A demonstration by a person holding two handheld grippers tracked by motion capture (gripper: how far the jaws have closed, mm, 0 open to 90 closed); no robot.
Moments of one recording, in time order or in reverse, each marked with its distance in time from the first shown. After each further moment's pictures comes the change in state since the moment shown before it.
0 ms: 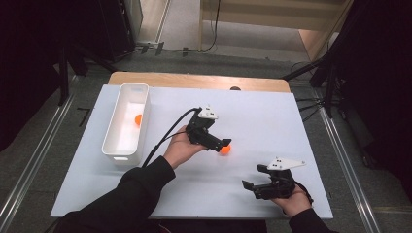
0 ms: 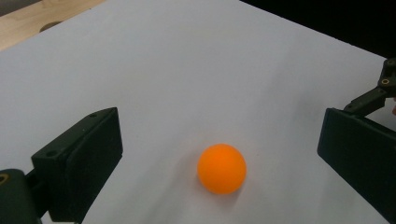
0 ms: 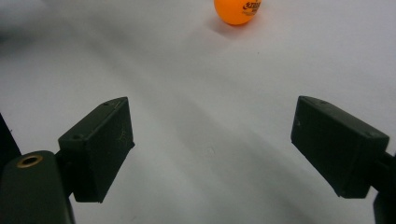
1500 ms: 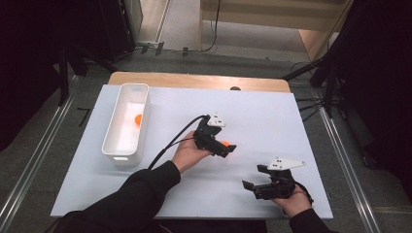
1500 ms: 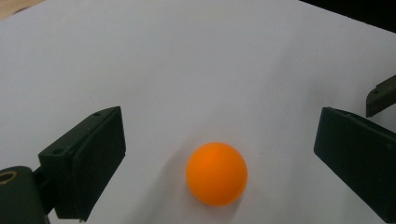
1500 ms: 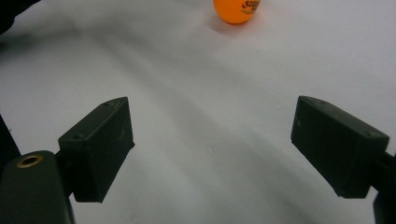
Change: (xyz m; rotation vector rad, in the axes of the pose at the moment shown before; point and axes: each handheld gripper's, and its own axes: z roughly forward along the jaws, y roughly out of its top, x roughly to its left) left arm -0.008 -0.014 0.032 0.031 0.003 0.024; right arm 0.000 -0.001 0.000 0.001 -0.001 0.007
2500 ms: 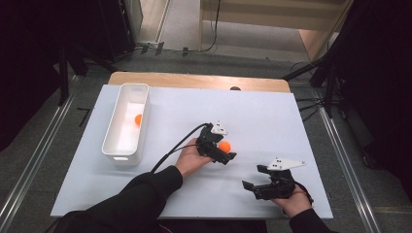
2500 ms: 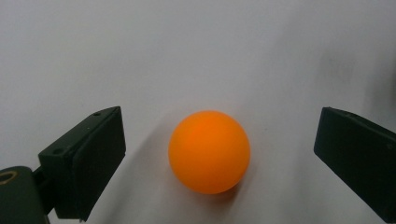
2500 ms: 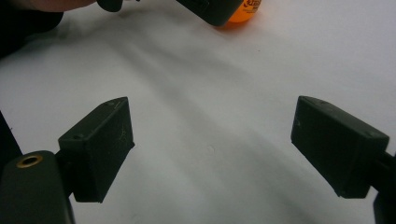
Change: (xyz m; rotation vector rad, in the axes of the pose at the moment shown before) left arm -0.004 -0.023 0.024 0.056 -0.014 -0.007; right arm 0.000 0.000 0.000 0.002 0.003 -0.010
